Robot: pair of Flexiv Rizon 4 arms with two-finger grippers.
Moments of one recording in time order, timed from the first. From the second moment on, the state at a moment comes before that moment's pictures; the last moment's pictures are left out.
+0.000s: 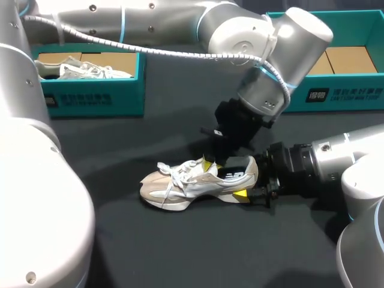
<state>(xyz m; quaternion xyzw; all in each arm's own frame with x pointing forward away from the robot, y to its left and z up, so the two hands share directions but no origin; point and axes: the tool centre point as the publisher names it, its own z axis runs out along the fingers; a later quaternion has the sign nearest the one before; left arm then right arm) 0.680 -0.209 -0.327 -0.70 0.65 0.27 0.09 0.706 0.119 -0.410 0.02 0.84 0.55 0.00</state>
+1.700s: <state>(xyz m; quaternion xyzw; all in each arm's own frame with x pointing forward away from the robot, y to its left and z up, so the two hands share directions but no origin) 0.659 -0.071 -0.344 -0.74 0.64 0.20 0.07 0.706 0.119 -0.410 0.02 0.84 0.55 0.00</state>
